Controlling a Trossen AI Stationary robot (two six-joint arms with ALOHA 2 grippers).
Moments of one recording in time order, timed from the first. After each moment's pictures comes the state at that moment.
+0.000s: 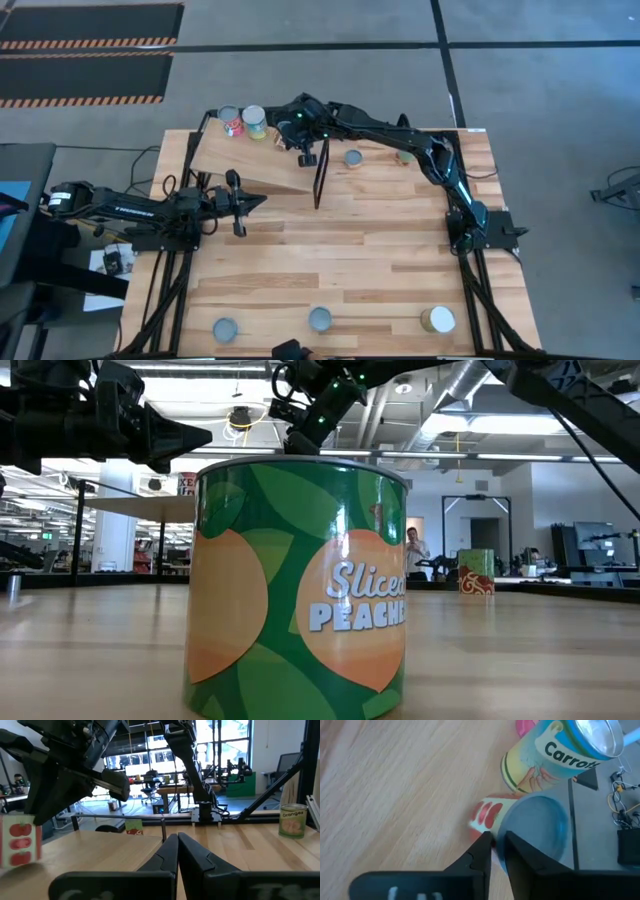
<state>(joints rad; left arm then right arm) 0.07 0.80 0.02 0.91 -0.12 0.10 -0.37 2.25 2.28 -0.77 0.02 -0.64</state>
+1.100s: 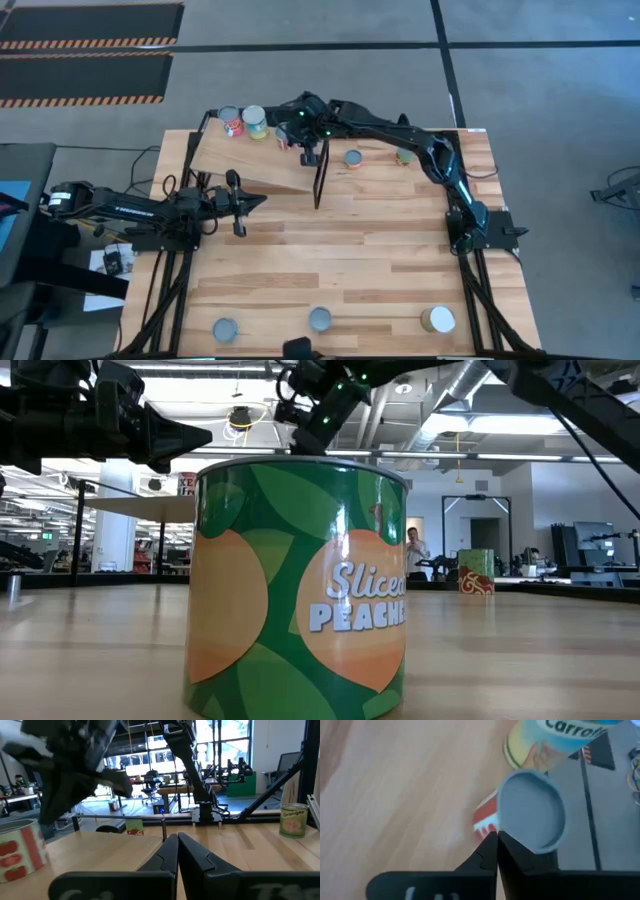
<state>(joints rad) 0.07 0.80 0.02 0.91 -0.12 0.10 -0.38 2.24 2.28 -0.85 0.00 -0.54</state>
